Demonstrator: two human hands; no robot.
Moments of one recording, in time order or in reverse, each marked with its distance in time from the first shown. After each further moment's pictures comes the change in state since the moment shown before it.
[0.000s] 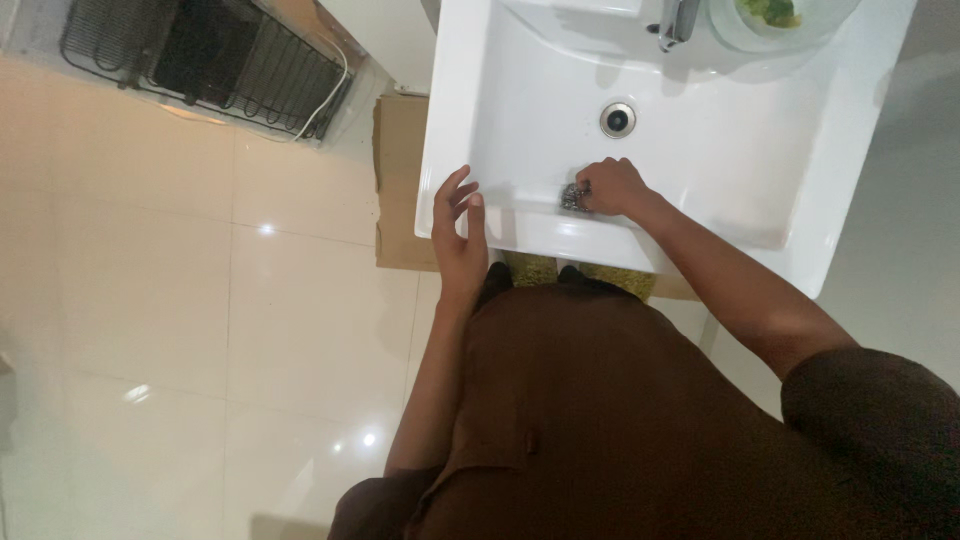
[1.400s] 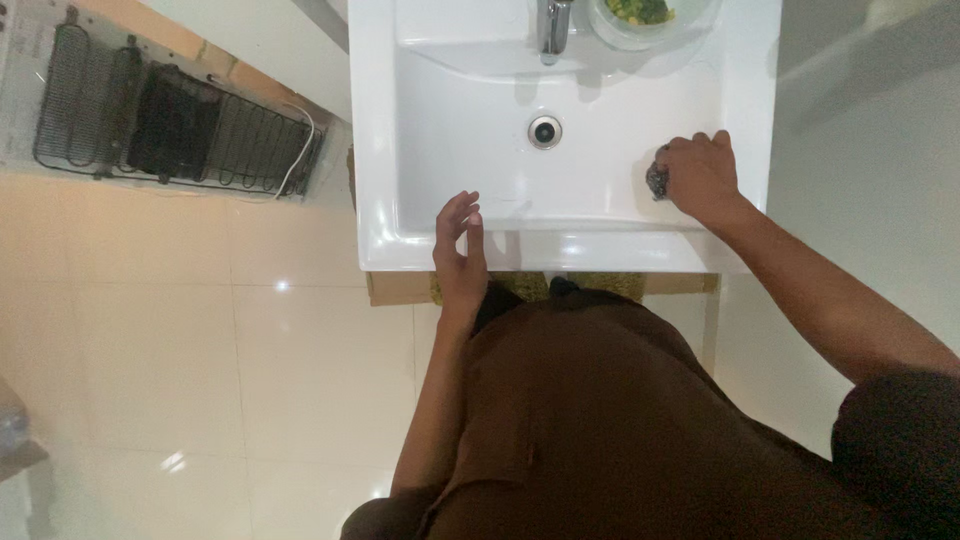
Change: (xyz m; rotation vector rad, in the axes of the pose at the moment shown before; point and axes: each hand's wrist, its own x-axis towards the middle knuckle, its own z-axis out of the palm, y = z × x) left_hand -0.030 0.016 0.100 0.105 -0.160 0.006; right_hand -0.184 0.128 -0.060 -0.250 0.326 0.281
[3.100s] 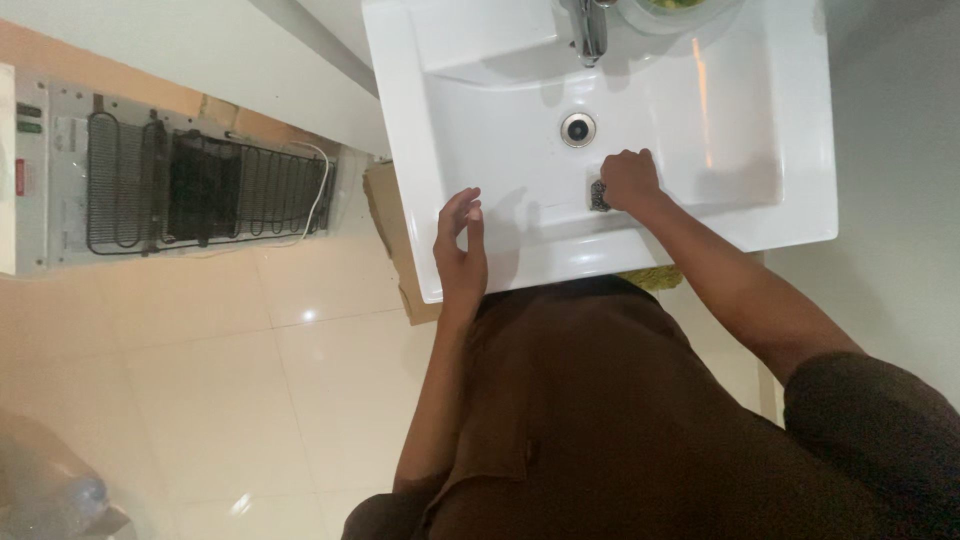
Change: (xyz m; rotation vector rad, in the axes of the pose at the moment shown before) left_hand 0.083 -0.019 -0.088 0.013 -0.156 0.017; right_hand 0.109 -0.146 0.101 0.120 -0.192 0.154
